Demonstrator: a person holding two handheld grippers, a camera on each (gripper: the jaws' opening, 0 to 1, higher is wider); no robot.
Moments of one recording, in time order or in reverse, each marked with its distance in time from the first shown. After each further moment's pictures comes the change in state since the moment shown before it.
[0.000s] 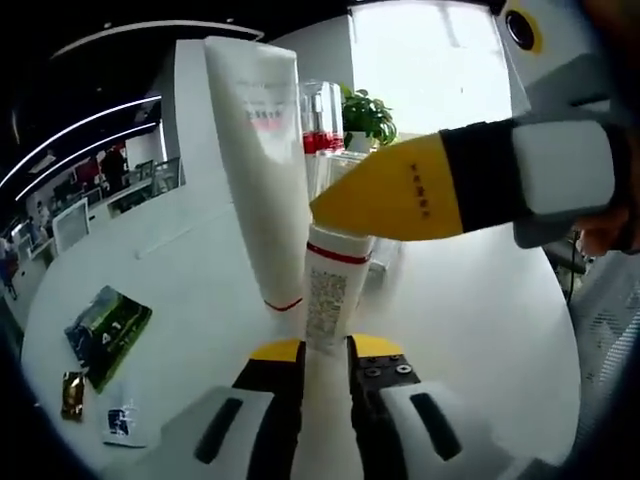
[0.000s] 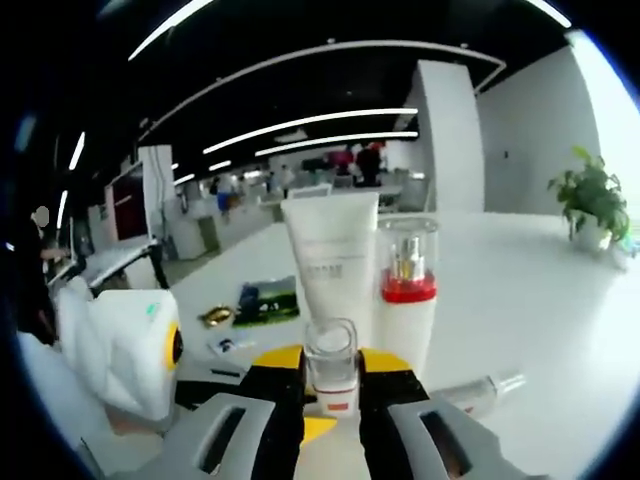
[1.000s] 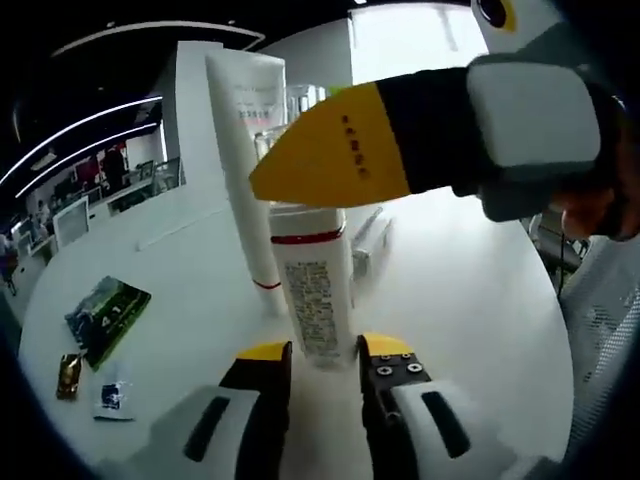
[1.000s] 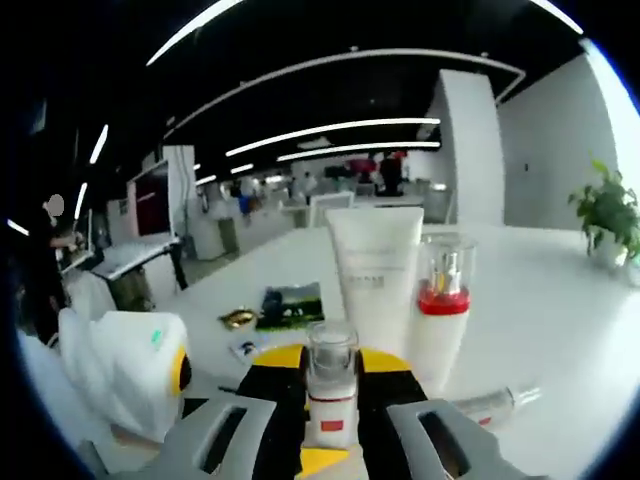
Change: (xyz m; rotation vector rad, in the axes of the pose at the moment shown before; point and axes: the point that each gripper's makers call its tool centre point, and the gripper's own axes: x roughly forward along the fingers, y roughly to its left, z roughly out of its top) left arm -0.011 -0.007 -0.012 -0.008 -0.020 0.012; right arm 0.000 0.024 0.005 -0.058 -0.030 0.078
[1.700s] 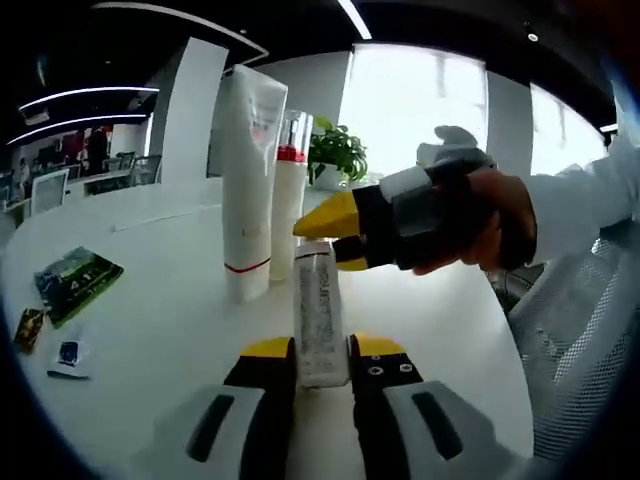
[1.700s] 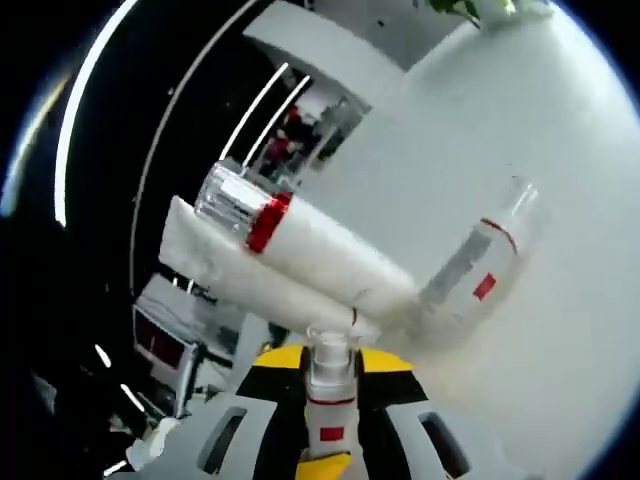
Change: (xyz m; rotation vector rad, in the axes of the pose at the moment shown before) left arm -0.020 -0.028 0.000 -0.120 -0.125 -0.163; right arm -0.004 -0.039 -0.042 0.744 0.113 0.033
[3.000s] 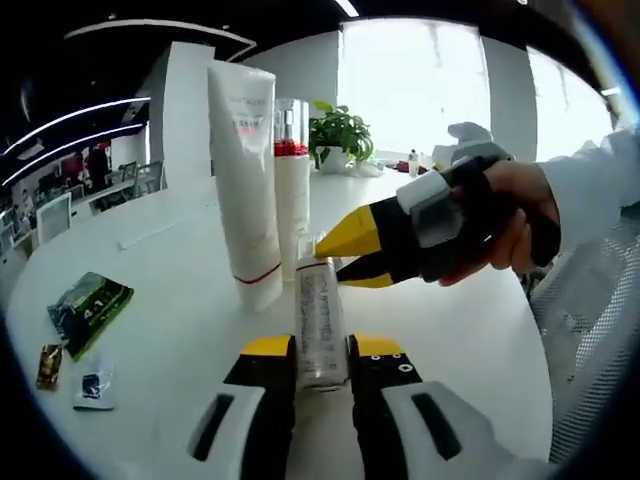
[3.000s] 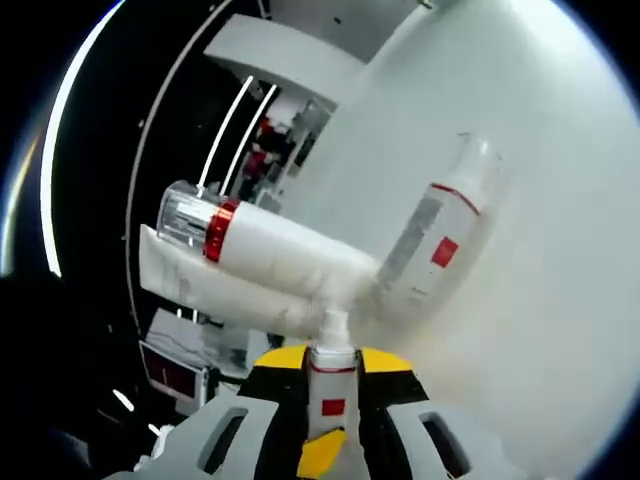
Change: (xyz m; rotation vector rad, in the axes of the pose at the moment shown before) left arm 0.001 0.011 -0.002 0.079 0.053 0.017; right arm 0.004 -0.032 -0.022 0.324 0.026 -0.019
